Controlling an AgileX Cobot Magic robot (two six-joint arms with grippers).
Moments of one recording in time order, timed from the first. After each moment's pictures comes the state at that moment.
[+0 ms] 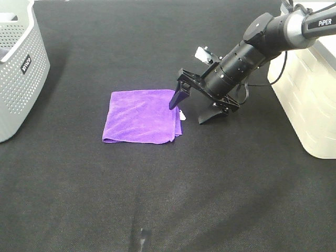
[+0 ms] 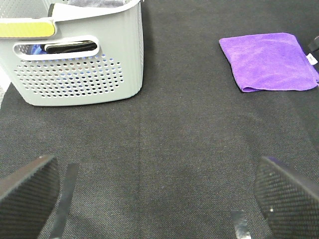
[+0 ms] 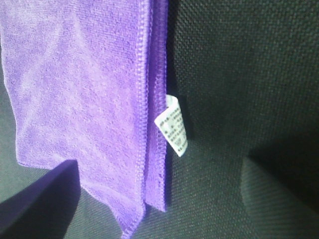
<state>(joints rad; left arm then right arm) -0.01 0.00 -0.49 0.06 1.05 -0.04 0.26 2.37 -1.70 0.69 0.87 -0.21</state>
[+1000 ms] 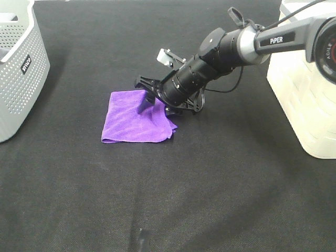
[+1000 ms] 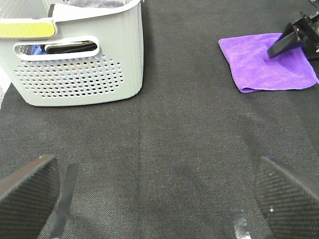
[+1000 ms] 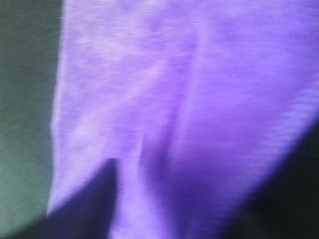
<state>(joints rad) -0.01 0.00 -0.49 0.06 1.05 -0.04 0.46 2.46 -1.74 0.75 0.62 -0.19</state>
